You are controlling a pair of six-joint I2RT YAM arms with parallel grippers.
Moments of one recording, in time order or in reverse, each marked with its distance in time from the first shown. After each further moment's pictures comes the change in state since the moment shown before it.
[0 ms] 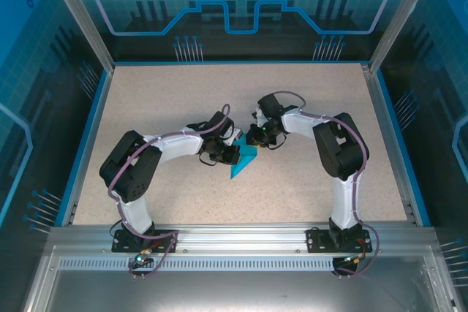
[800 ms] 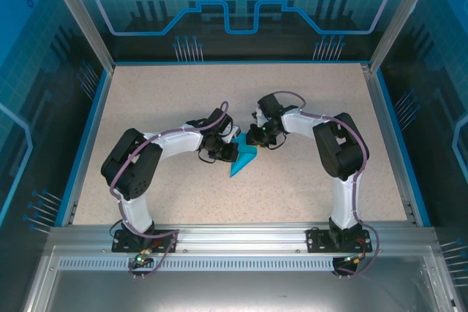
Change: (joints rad) left arm 0.025 0.021 0.037 -0.038 0.000 -0.001; right arm 0.001 -0.001 0.000 0.000 0.004 0.000
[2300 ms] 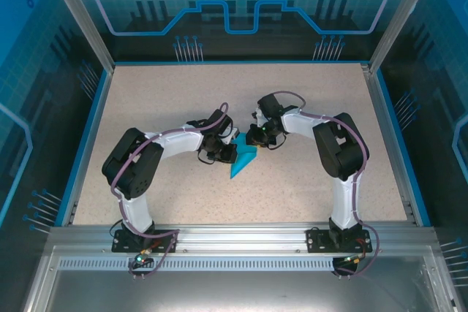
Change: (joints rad) left arm 0.000 0.010 0.000 -0.024 -0.027 -0.007; right arm 0.001 0.000 -0.001 0.001 0.003 0.004
